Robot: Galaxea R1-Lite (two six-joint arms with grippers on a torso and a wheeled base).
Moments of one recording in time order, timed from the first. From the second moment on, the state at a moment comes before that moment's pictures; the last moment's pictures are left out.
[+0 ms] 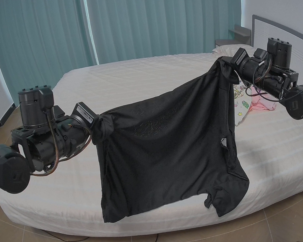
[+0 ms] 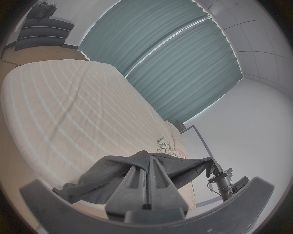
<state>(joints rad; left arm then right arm) -0.43 1.66 -0.95 -0.45 0.09 -0.91 0.27 1.88 -1.23 -0.75 0.04 0.82</state>
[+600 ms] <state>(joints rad) -0.36 1.99 -1.09 -0.52 0.09 -0.90 0.24 2.03 -1.16 -0.82 0.07 0.80</state>
